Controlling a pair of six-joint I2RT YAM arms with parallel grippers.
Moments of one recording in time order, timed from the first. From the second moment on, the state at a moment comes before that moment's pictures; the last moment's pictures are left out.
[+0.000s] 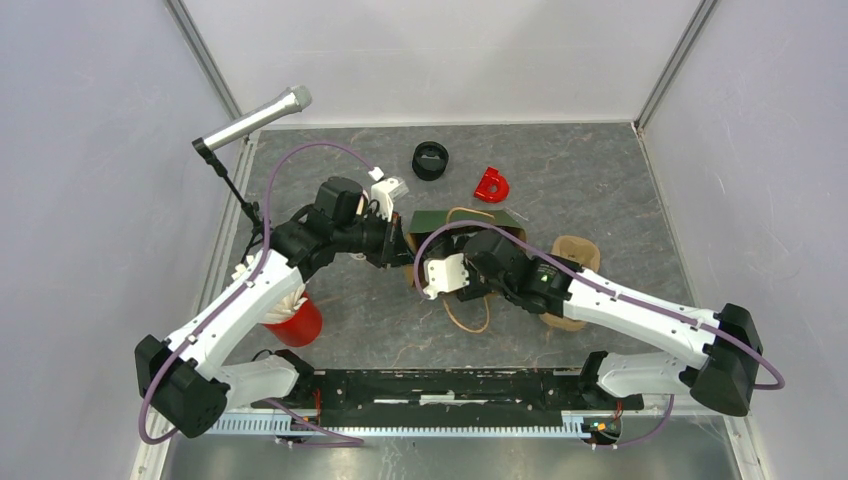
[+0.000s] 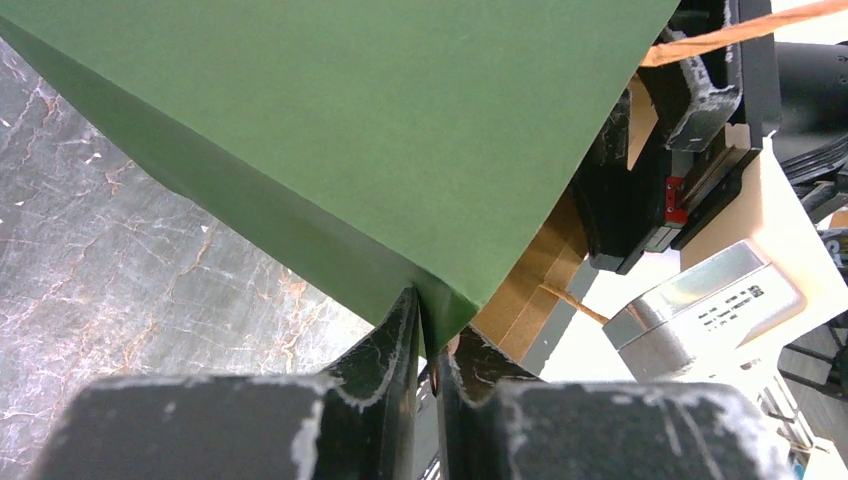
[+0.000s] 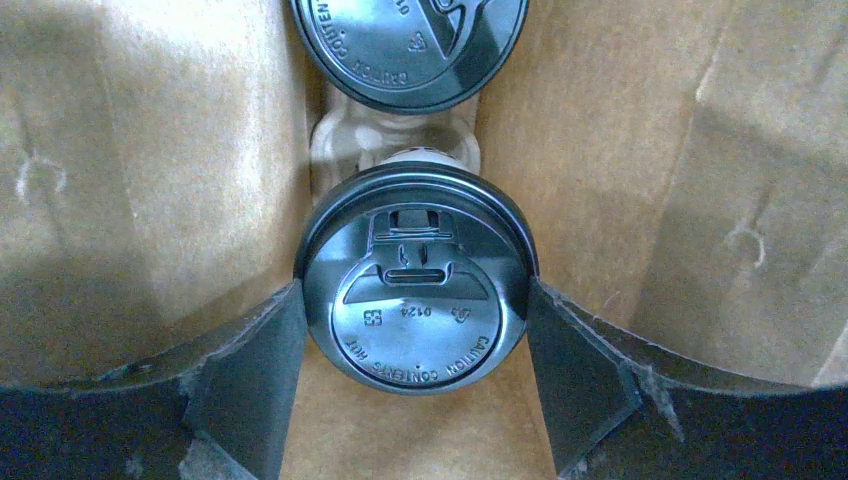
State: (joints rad) left arm -0.57 1.15 1.05 -0.57 0.53 -0.26; right arm 1.02 1.21 0.97 -0.53 0.37 -0.95
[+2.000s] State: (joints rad) left arm -0.65 1.14 1.05 -0.62 0.34 -0.37; right arm 0.97 1.21 0.90 -0.45 0.29 -0.98
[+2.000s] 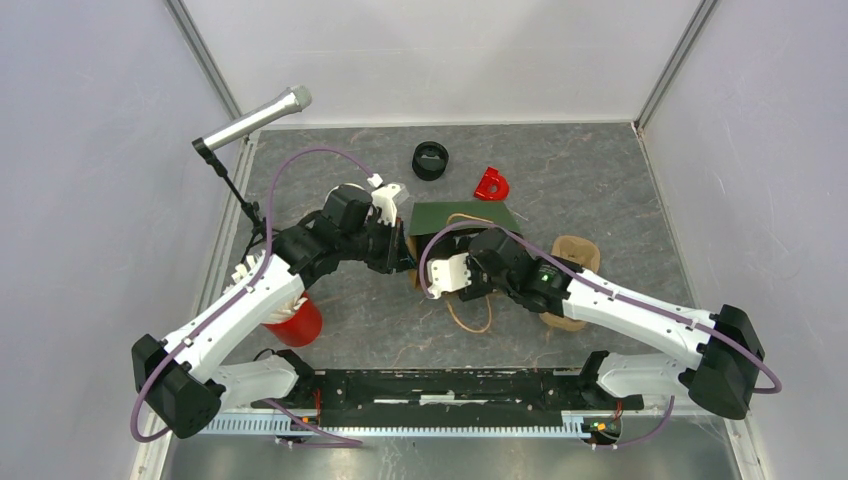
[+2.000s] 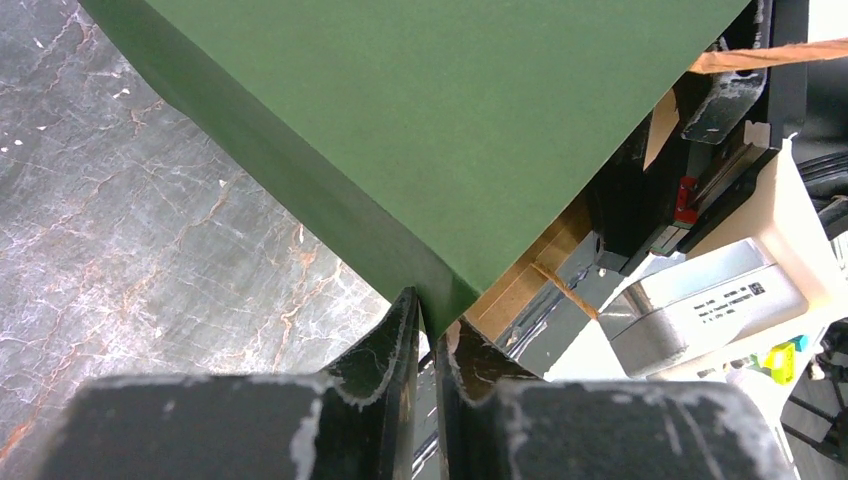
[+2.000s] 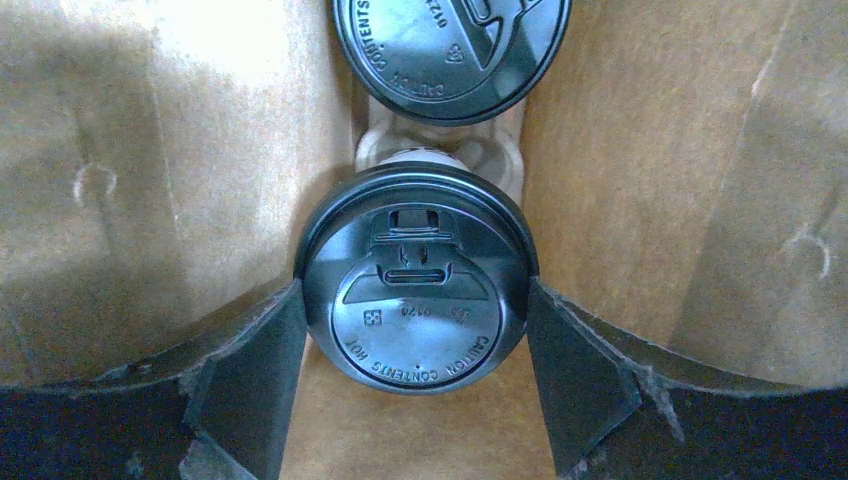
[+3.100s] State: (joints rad) left arm -0.65 1.19 1.11 -0.66 0.35 -0.35; right arm 0.87 1.23 0.84 -0.32 0.21 -1.13
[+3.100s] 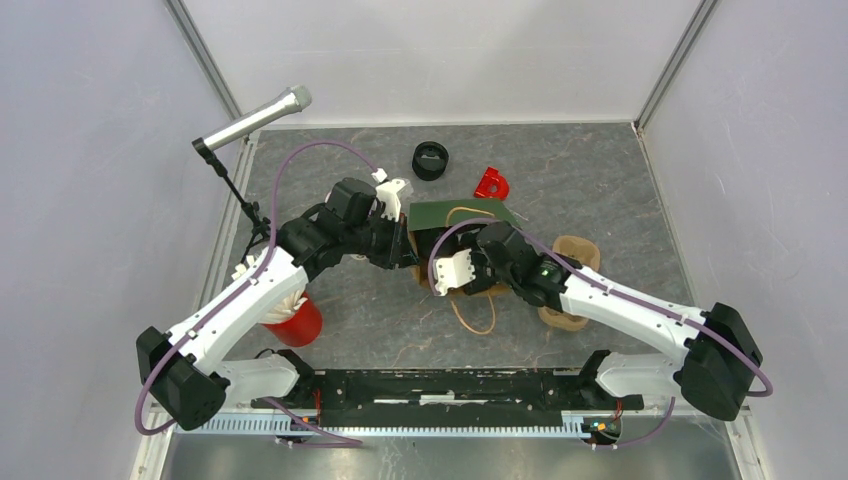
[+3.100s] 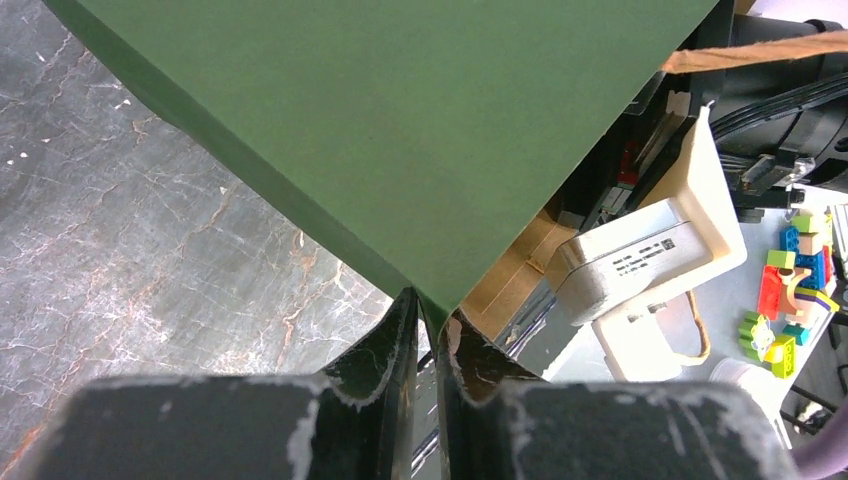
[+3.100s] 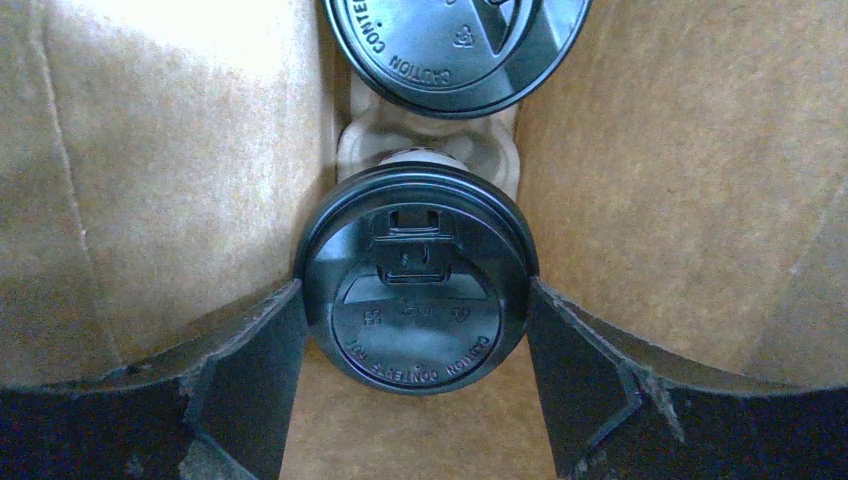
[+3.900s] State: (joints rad) left arm -0.65 1.19 1.12 -0.68 0.37 -0.35; right arm 0.86 1.26 0.80 -0.24 0.21 -1.17
